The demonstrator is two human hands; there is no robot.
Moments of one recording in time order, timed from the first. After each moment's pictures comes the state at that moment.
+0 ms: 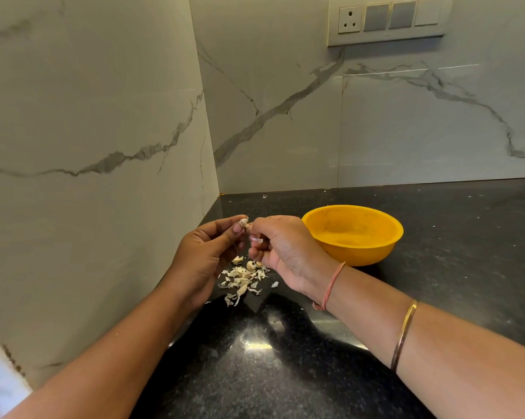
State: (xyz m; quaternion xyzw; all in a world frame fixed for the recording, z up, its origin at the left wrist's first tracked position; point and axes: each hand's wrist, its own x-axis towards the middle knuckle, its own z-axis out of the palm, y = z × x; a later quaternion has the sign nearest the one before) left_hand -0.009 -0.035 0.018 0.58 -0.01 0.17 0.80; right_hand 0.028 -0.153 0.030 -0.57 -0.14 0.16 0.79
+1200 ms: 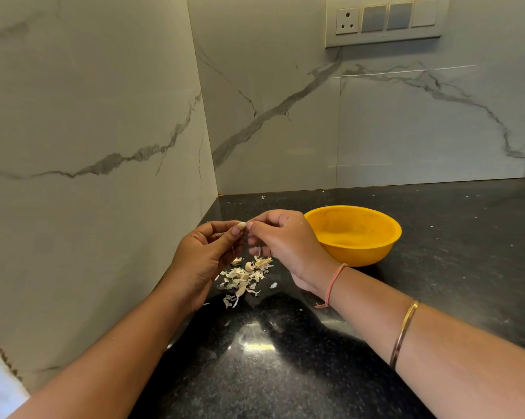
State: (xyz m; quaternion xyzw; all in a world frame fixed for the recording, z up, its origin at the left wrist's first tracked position) left_hand -0.009 -0.035 0.018 0.60 0.01 0.17 0.78; right_hand 0.034 -0.159 0.025 -0.66 -0.23 0.03 0.71
